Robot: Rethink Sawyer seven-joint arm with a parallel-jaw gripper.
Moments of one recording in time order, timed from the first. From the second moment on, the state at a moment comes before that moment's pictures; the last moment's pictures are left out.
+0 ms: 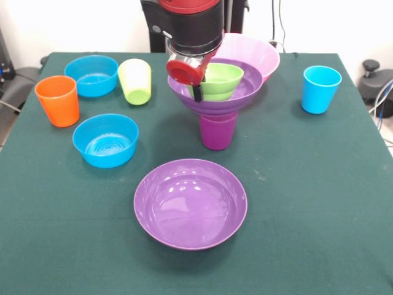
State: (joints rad) arm -0.64 -0.57 0.60 1.49 -0.48 1.08 0.70
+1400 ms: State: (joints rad) arm -0.59 -0.56 0.55 1.49 -0.45 0.90 0.71
